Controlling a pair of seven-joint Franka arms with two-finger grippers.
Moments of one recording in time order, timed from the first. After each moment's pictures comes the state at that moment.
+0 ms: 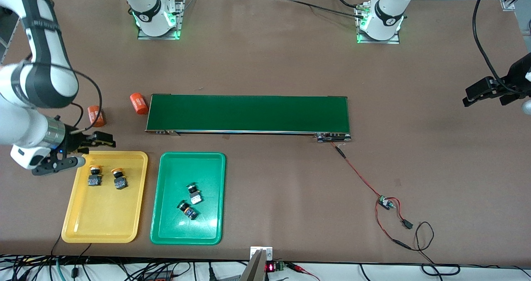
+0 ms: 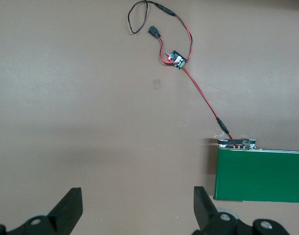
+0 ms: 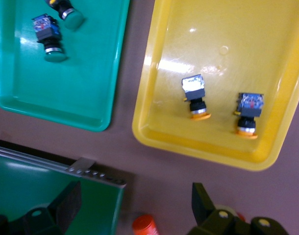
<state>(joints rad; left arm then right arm) 0.10 0.09 -0.07 -1.49 -0.01 1.61 -0.03 -0.24 0.40 0.29 -1.55 -0.01 1.87 -0.13</state>
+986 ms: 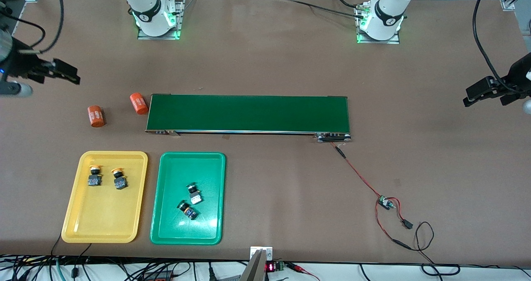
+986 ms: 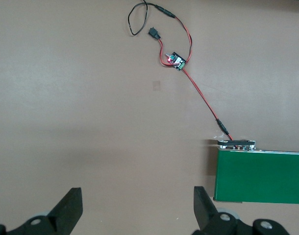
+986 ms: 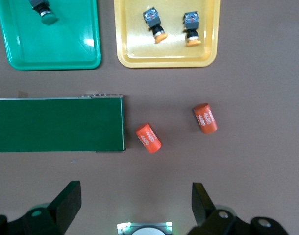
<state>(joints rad) 0.10 0.09 -0.07 -1.49 -0.01 1.62 -0.03 -0.05 -0.01 0.05 -1.61 -0.02 1.49 0.03</state>
